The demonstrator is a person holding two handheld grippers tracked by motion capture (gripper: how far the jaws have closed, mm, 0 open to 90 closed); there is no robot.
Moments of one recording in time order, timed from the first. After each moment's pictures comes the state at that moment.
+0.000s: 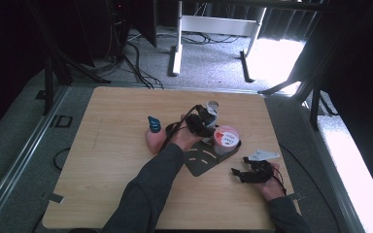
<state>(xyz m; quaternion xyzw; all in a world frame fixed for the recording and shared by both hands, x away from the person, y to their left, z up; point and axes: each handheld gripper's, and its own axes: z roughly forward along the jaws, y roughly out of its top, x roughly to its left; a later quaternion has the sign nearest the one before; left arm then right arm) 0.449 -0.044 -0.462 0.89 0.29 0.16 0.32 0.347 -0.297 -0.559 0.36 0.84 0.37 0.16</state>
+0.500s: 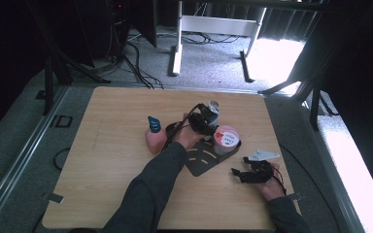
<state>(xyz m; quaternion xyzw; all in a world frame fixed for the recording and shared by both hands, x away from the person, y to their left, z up) 0.461 -0.051 -0.469 0.88 0.30 0.16 0.33 0.347 -0.297 -0.559 0.36 0.84 0.37 0.16</state>
